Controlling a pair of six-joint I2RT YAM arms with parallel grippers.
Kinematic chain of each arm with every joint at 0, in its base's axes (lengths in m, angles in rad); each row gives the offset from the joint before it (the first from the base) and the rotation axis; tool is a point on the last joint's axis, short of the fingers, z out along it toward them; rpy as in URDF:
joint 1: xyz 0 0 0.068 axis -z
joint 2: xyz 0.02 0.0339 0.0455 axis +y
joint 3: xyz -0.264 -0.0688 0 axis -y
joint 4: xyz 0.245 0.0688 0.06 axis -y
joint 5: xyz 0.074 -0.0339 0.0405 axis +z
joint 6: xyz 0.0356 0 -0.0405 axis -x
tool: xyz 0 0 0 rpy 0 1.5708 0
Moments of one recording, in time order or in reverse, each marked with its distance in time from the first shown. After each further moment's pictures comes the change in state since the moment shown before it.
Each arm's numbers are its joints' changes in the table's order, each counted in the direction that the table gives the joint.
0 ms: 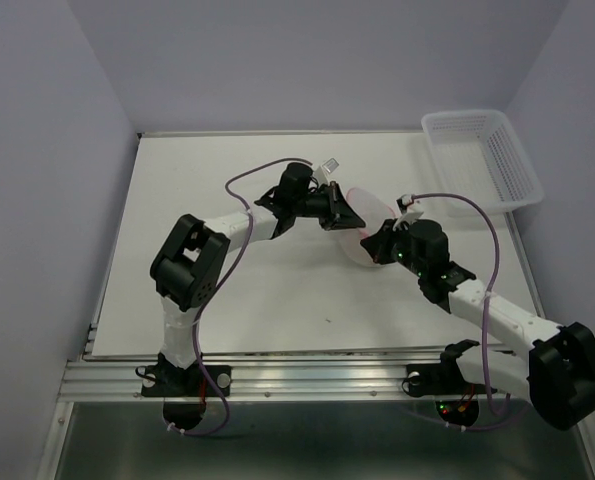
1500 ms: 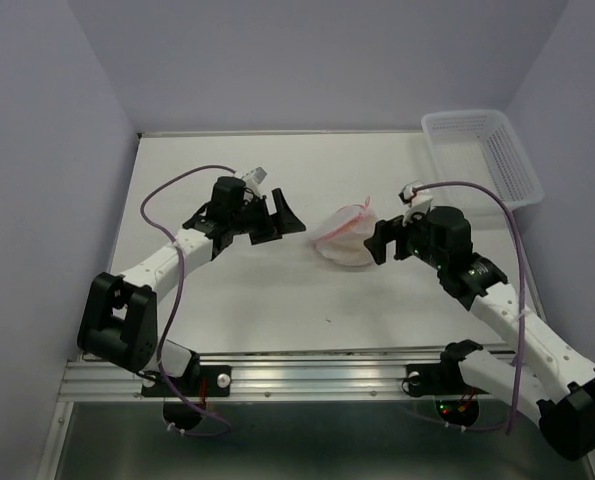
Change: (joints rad) left arm -0.206 -0.510 -0.358 -0.369 0.248 -0.355; right arm 0.047 -0.182 0.189 -0.462 0.010 0.339
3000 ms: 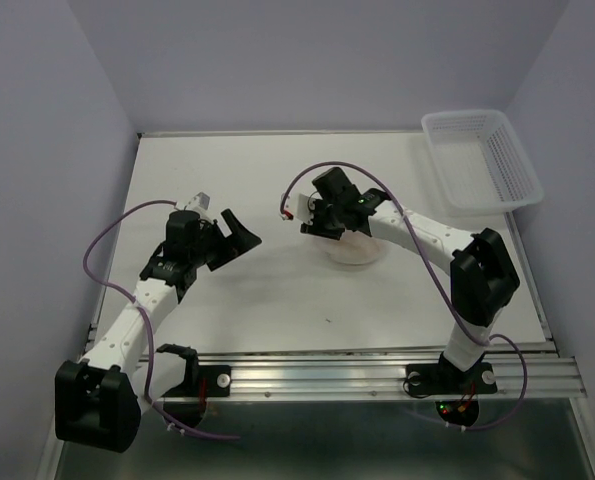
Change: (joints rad) left arm -0.217 -0.439 -0.309 -0.132 0.183 0.039; right arm -0.295 0.874 0.730 -0.335 -0.063 0.903
